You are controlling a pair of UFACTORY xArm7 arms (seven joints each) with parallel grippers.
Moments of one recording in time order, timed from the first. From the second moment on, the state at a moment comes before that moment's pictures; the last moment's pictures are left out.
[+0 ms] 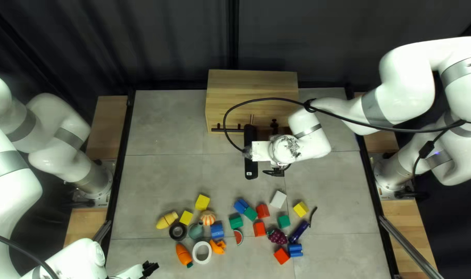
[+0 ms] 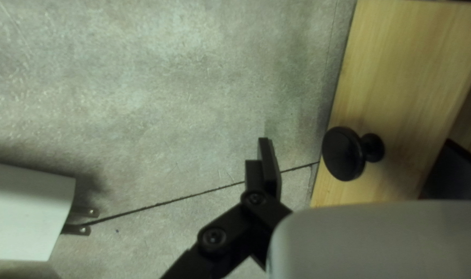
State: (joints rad) left arm -0.38 -0.02 -0.59 1.10 0.03 1.37 0.09; right arm 0.26 0.22 -0.30 0.82 -0.52 0.71 0.41
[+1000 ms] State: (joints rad) left arm -0.38 -0.02 -0.59 1.10 0.03 1.37 0.09; right arm 0.28 0.20 -0.29 0.83 -0.49 0.72 0.44
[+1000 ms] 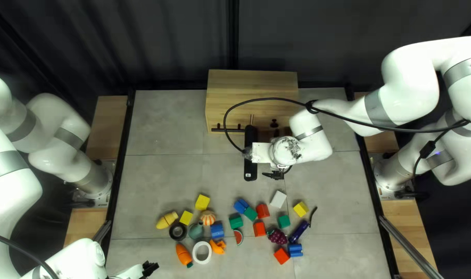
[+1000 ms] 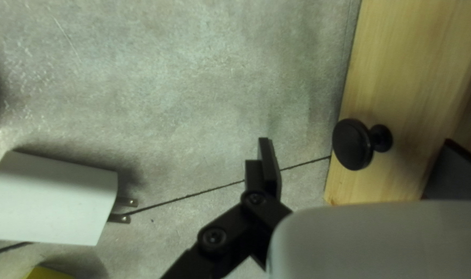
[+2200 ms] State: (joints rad) left arm -0.38 -0.02 -0.59 1.10 0.03 1.37 0.09; right arm 0.30 0.19 -0.27 0.82 -0.48 0.72 0.45
